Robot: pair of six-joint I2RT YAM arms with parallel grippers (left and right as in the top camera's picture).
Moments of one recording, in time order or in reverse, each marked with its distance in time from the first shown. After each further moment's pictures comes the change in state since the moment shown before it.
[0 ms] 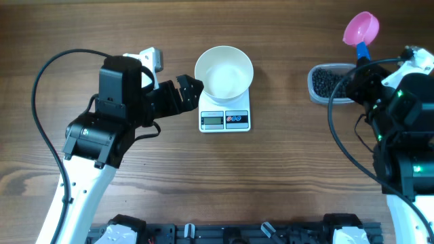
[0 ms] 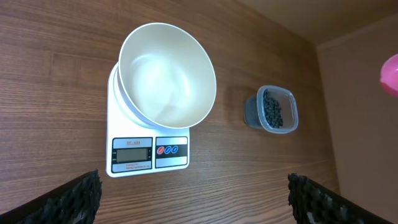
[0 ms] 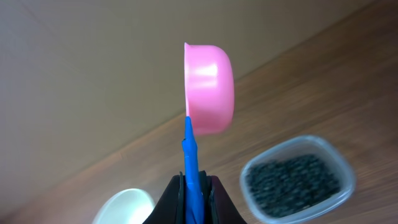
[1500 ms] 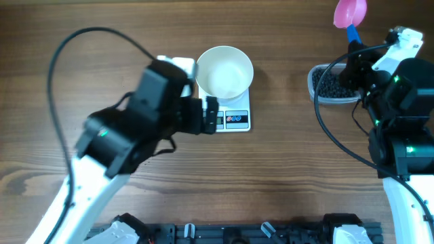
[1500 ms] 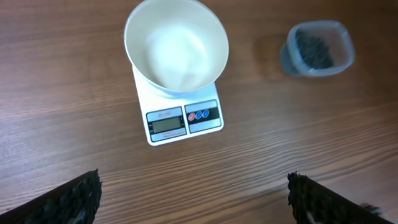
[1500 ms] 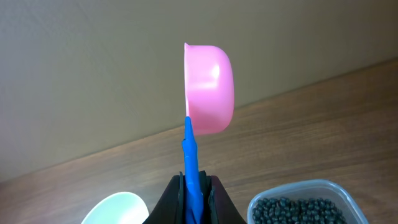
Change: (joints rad) left arm -0.317 0.093 0.286 -0.363 -0.346 0.149; right arm -0.001 0.083 0.002 0.157 -0.101 -0.150
